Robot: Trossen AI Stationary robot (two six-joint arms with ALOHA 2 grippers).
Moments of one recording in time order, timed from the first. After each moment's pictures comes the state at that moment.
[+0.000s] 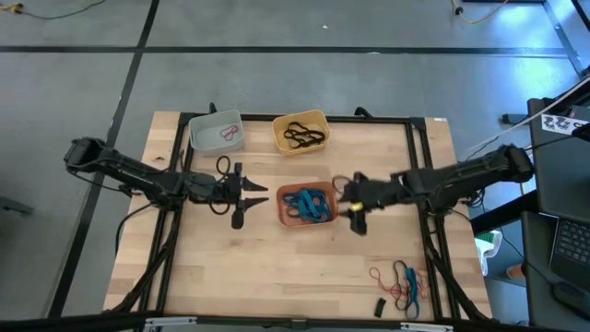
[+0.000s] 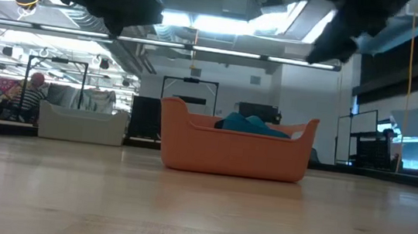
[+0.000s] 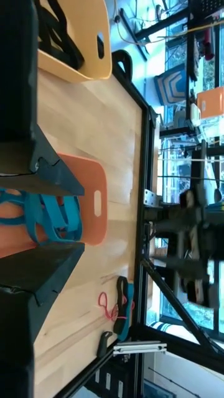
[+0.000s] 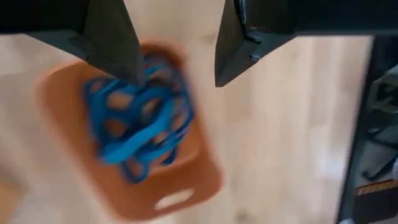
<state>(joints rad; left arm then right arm) -0.19 1.03 0.43 0.40 -0.32 -0.08 0.22 1.23 0.91 -0.46 0.11 0.37</state>
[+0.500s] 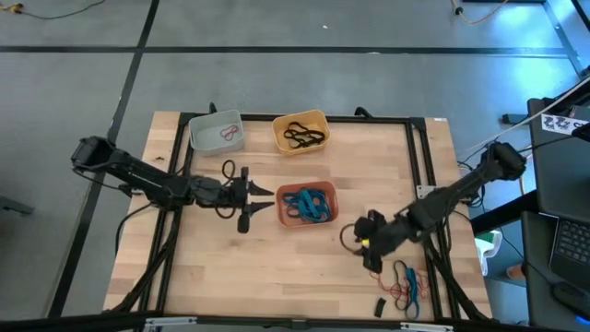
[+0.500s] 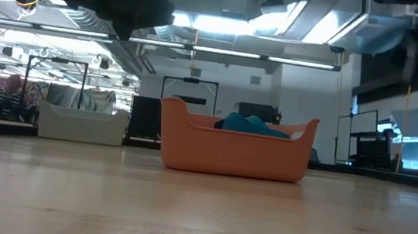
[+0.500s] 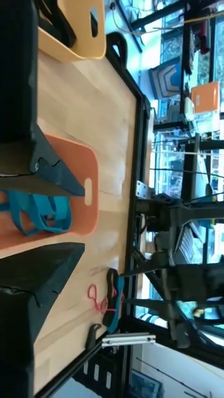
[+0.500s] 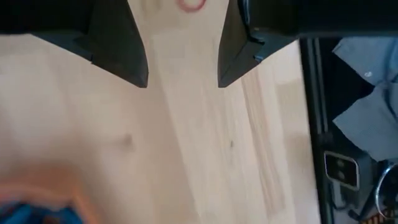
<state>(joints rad) -0.22 1.16 0.43 0.57 -0.32 -0.09 0.59 1.32 0.90 -0.56 0.13 0.85</state>
